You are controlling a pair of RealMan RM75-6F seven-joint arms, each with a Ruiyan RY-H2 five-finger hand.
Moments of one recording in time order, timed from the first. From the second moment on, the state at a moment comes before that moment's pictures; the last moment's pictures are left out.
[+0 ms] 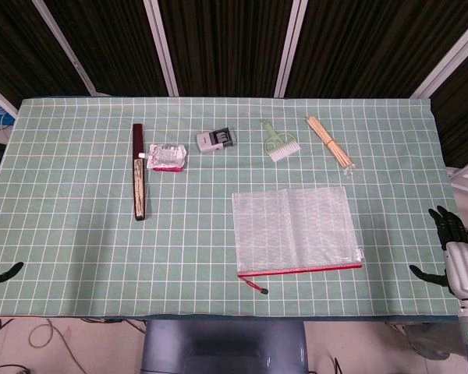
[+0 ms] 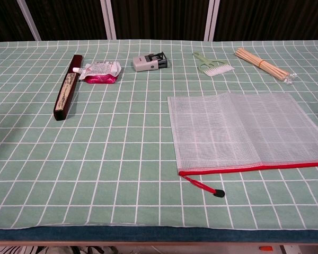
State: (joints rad) left arm -0.07 -1.10 -0.08 -1.57 1.48 1.55 -0.09; right arm 0.12 -1.09 0.12 -1.60 -1.38 1.40 0.09
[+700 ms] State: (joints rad) left arm -0.07 -1.11 -0.08 -1.58 1.45 1.53 -0.06; right arm 0.18 -1.07 0.15 -1.66 -1.44 1.39 0.13
